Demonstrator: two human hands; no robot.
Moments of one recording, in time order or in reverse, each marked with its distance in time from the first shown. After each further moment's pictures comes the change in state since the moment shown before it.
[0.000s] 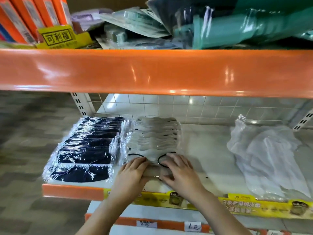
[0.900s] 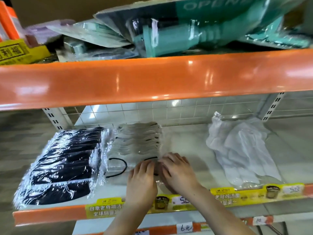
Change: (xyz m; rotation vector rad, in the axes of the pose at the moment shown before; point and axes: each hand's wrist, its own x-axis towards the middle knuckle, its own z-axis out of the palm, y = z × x) left_hand 0.031 0.083 0.004 -0.108 0.108 -0.066; right_hand -0.008 0.020 -0.022 -0.055 0.290 0.035
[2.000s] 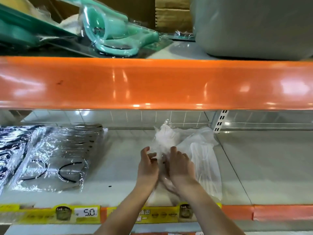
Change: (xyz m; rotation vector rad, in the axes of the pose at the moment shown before) left_hand 0.102 0.238 0.104 -0.853 -0.114 -0.687; right_hand -0.019 0.208 -0.112 -0.144 -0.349 0.478
